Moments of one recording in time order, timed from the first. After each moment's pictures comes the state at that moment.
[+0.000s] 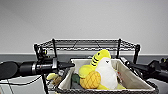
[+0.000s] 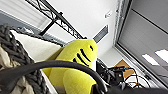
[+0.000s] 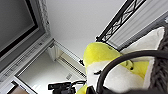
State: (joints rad) left arm -0.06 1.86 -0.60 -0.66 0.11 -0.29; right arm -0.09 1.71 -0.51 0.53 0.15 0.36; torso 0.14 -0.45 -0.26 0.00
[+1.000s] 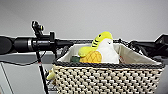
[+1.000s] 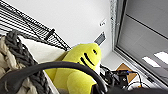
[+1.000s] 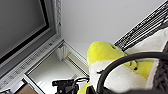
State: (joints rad) left arm -0.36 1.92 -0.73 -0.66 0.20 -0.50; right arm 0.28 1.76 -0.61 0.53 0.01 0.63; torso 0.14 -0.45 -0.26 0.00
